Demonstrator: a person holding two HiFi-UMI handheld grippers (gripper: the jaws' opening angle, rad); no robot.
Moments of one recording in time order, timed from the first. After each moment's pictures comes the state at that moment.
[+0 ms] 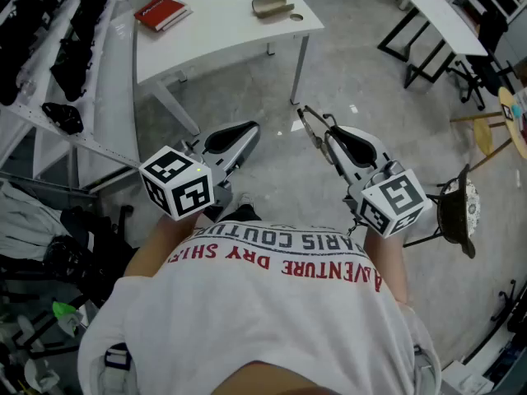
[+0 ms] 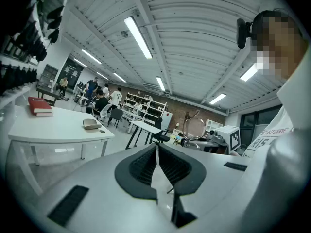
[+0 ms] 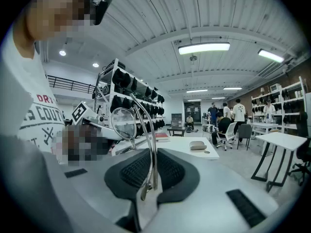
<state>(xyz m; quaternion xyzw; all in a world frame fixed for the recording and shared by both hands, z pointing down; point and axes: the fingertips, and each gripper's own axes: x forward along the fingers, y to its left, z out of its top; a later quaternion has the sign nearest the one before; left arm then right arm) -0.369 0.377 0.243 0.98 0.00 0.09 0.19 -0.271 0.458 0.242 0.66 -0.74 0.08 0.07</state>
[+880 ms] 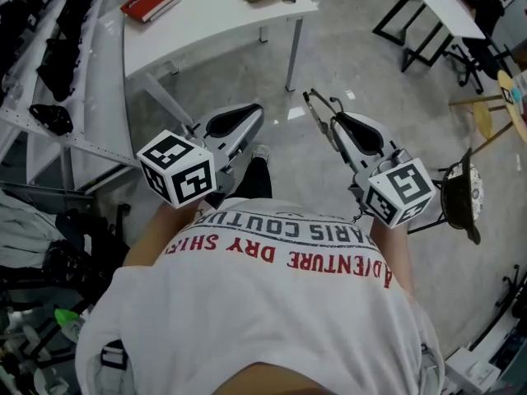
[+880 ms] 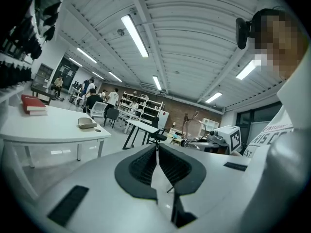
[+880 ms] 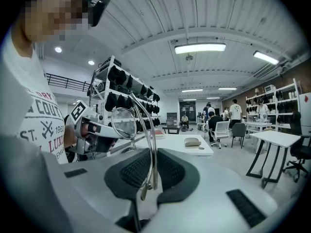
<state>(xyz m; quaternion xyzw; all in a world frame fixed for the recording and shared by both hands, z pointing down) -0.352 0.371 0.263 0.98 0.03 0.09 0.18 -0.259 0.458 0.267 0.68 -0.72 0.08 0.08</state>
